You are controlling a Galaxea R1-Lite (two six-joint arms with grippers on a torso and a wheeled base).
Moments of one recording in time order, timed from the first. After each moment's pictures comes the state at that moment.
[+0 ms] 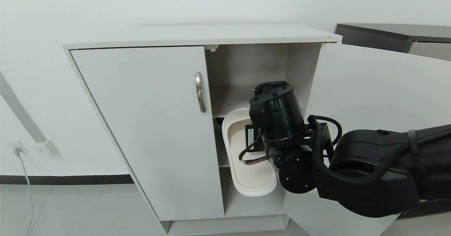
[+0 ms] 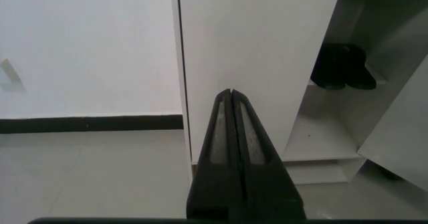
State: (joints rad) left arm 0.00 0.00 0.00 0.00 0.03 -0.01; right arm 0.97 1.91 -1.33 -0.21 -0.82 0.33
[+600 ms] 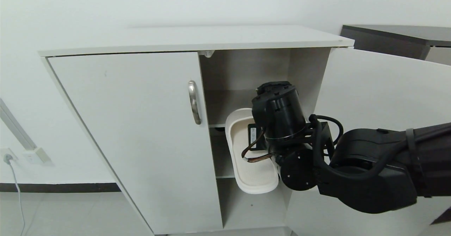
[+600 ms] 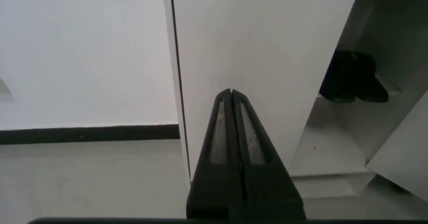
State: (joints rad) left arm 0.00 0.00 0.00 0.00 0.03 -0.01; right arm 0.96 1.91 -1.32 -0.21 -0.82 0.33
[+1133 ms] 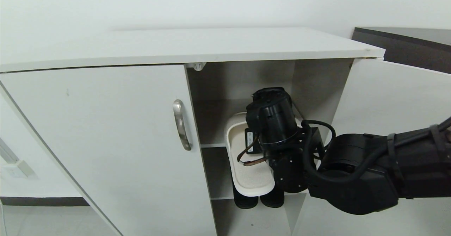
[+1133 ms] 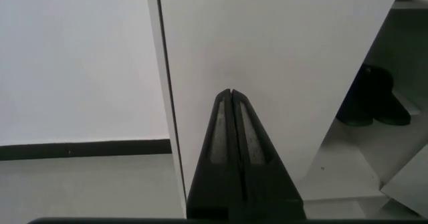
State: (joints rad) left arm 0.00 0.00 0.00 0.00 0.03 -0.01; right arm 0.96 1.95 -1.33 -0.24 -0.82 0.32
